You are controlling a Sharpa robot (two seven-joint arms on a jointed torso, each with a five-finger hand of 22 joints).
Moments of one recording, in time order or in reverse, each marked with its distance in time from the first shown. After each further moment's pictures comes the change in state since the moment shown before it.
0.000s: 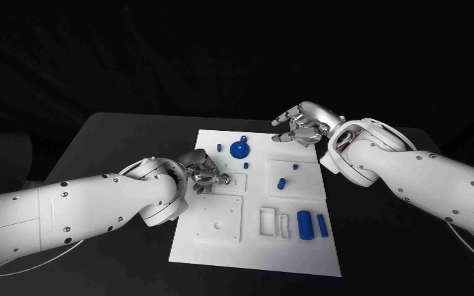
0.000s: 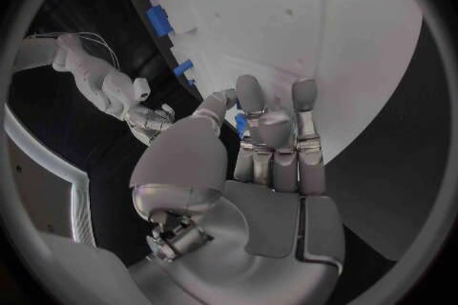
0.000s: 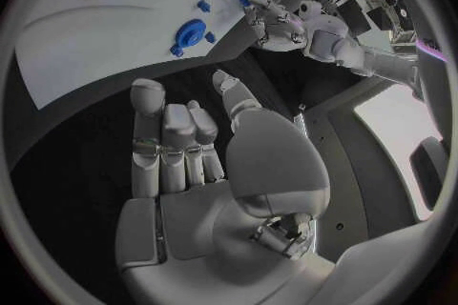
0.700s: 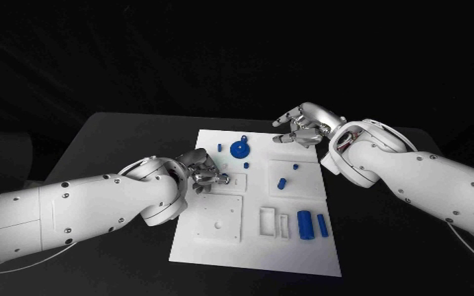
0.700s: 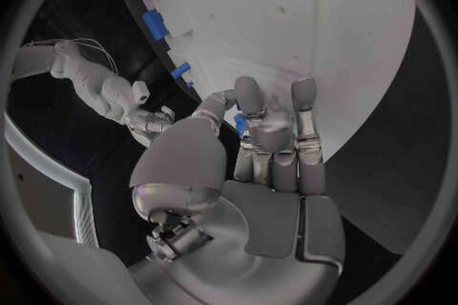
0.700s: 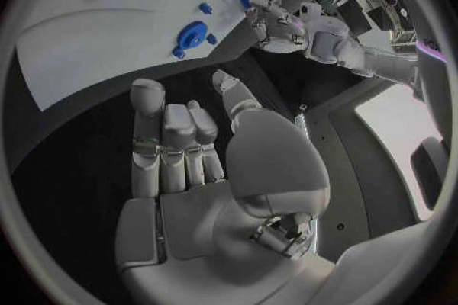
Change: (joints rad) left arm 0.001 0.001 0.001 0.002 -0.047 0.004 -0.022; left_hand -0.014 0.002 -0.003 -0.003 0.016 0.008 -0.004 0.000 0.010 0.004 -0.003 0.012 0.036 0.005 -0.002 0.036 0.032 0.000 0.007 0.000 -0.002 0.000; right arm -0.005 -0.001 0.000 -0.003 0.000 0.001 -0.001; right_hand 0.000 0.000 0.000 0.000 0.007 0.000 0.000 0.000 0.000 0.000 0.000 0.000 0.000 0.000 0.000 0.000 0.000 0.000 0.000 0.000 0.000 0.000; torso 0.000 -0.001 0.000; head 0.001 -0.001
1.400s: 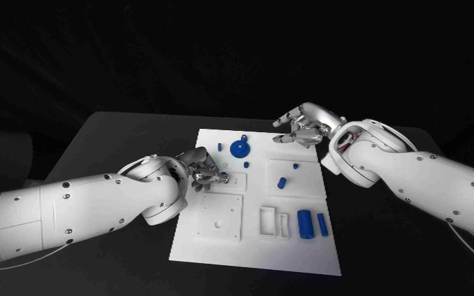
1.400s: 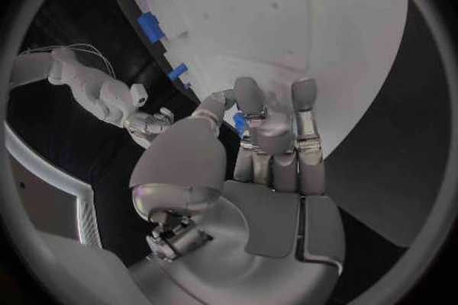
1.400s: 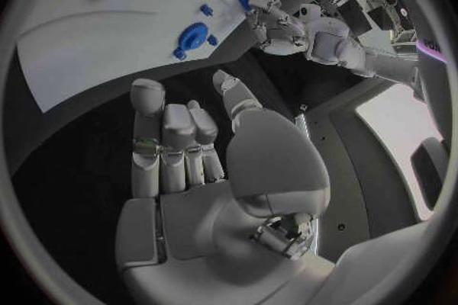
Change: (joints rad) left arm 0.001 0.003 0.001 0.002 -0.043 0.000 -0.025; left_hand -0.018 0.012 -0.003 -0.003 0.010 0.002 0.000 0.002 0.012 0.000 0.000 0.009 0.018 0.002 0.002 0.023 0.021 0.000 0.000 0.000 0.016 0.000; right arm -0.003 -0.001 0.000 -0.002 0.000 0.001 -0.001; right_hand -0.004 -0.004 0.003 0.003 0.005 0.003 0.003 0.000 0.000 0.000 0.000 0.000 0.000 0.000 0.000 0.000 0.000 0.000 0.000 0.000 0.000 0.000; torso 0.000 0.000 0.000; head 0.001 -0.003
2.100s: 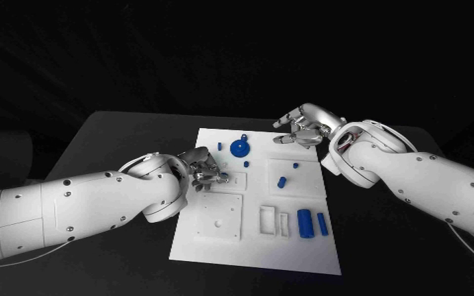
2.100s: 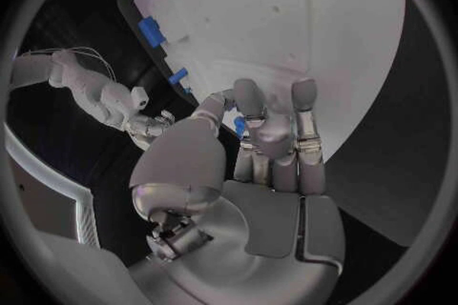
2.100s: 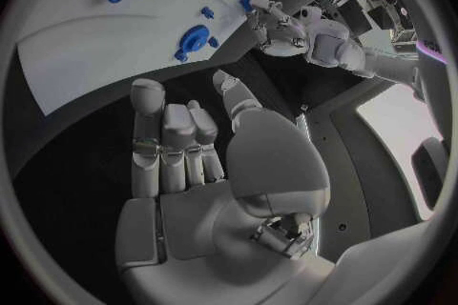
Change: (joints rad) left arm 0.004 0.005 0.004 -0.003 -0.006 0.042 -0.009; left_hand -0.008 -0.001 -0.004 -0.007 -0.029 0.001 -0.001 0.002 0.013 0.000 0.000 0.012 0.028 0.001 0.002 0.011 0.021 0.000 -0.004 0.004 0.004 0.000; right arm -0.006 0.000 0.000 -0.002 0.000 0.002 -0.001; right_hand 0.000 0.000 0.000 0.000 0.000 0.001 0.001 0.000 0.000 0.000 0.000 0.000 0.000 0.000 0.000 0.000 0.000 0.000 0.000 0.000 0.000 0.000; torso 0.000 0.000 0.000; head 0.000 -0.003
